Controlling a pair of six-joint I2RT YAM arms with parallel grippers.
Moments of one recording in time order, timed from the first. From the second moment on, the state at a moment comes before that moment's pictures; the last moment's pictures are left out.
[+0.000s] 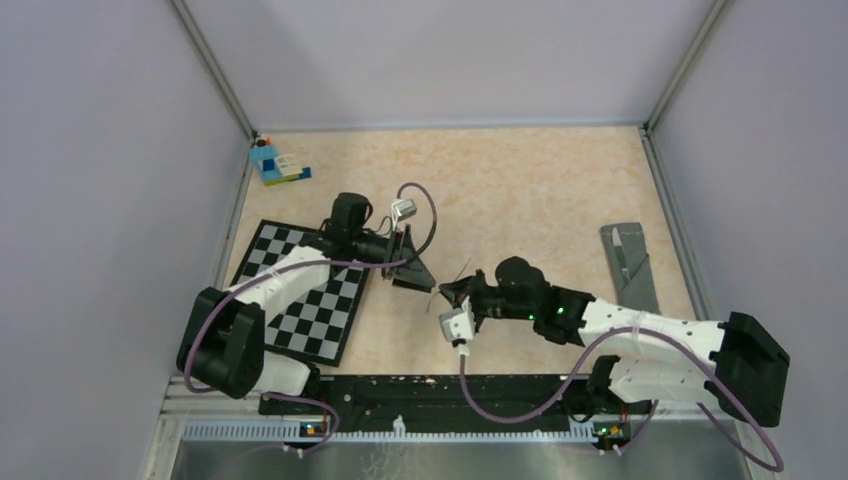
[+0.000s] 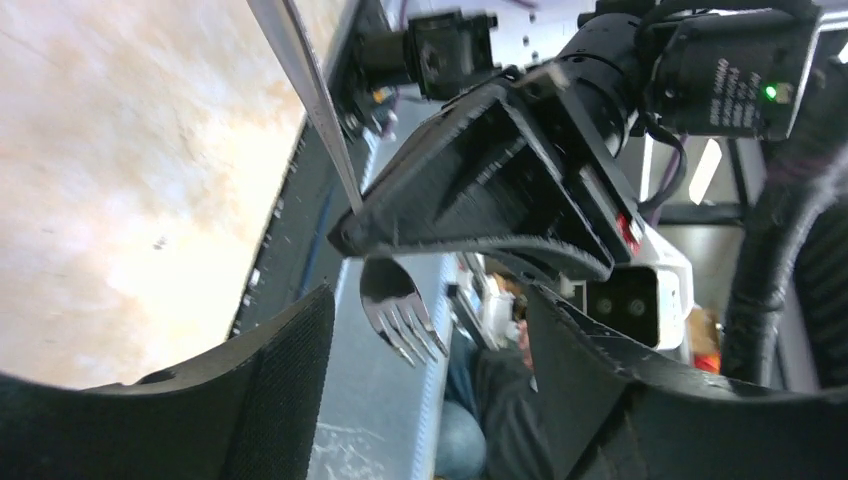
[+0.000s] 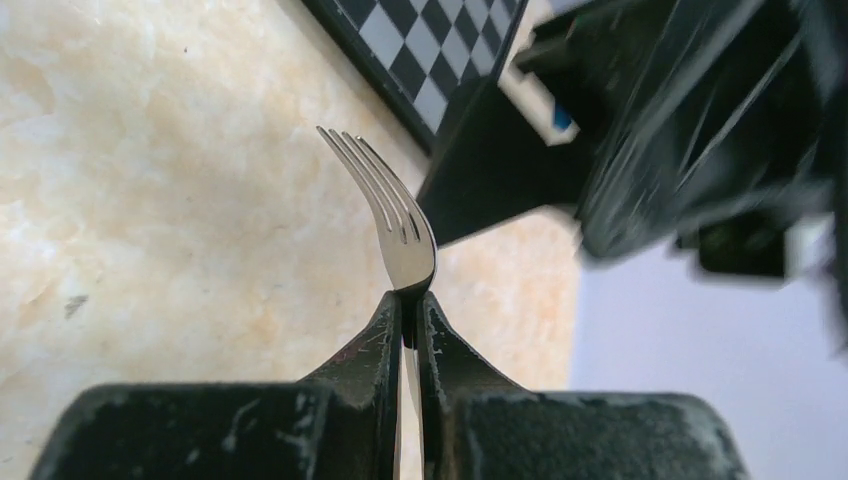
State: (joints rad) left arm -0.42 1.41 0.79 -0.08 1.31 -0.67; right arm 1.07 1.09 0.58 0.13 -0.23 -1.20
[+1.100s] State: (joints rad) left arm -0.45 1.21 0.91 -0.37 0.68 -0.12; right arm -0.45 1.85 1.48 -0.67 -0.73 -0.57
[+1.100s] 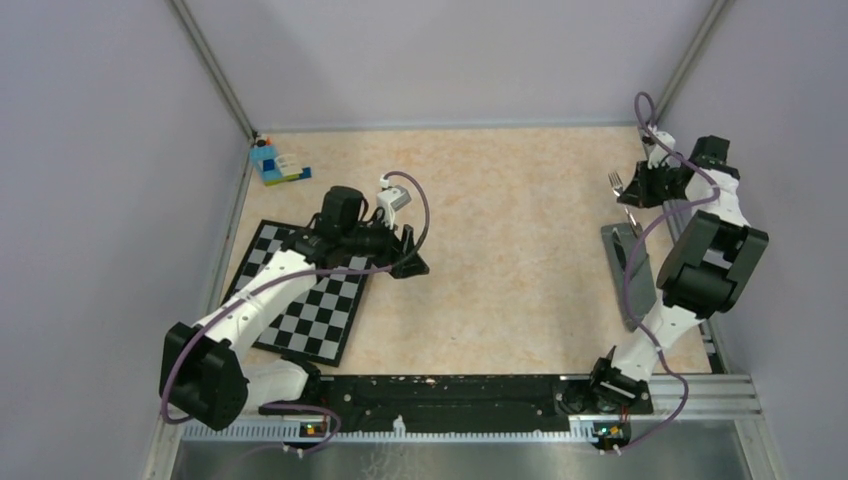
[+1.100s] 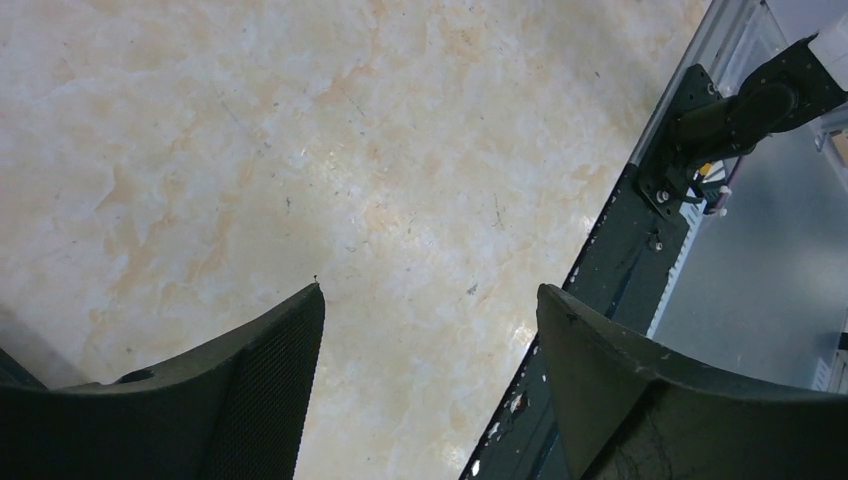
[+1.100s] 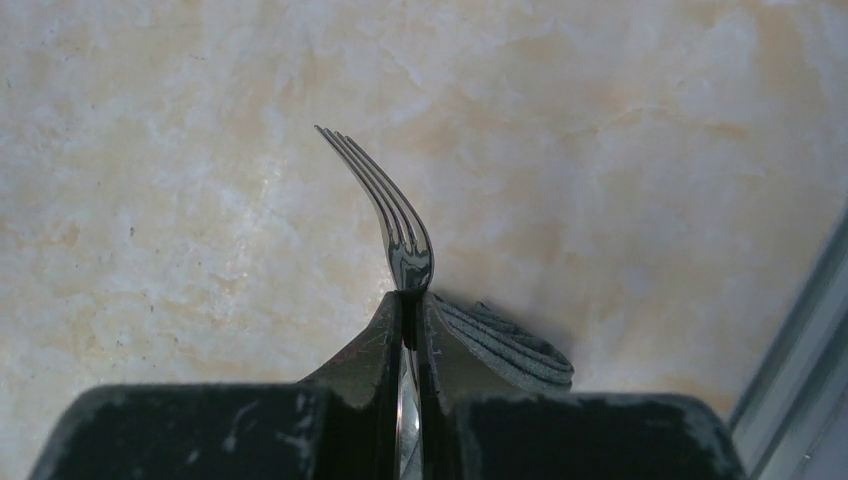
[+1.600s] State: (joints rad) left arm -0.44 1.25 0.91 -0.36 0.77 -0.11; right arm -0.52 1.96 1.49 -0.75 -0.75 -0.57
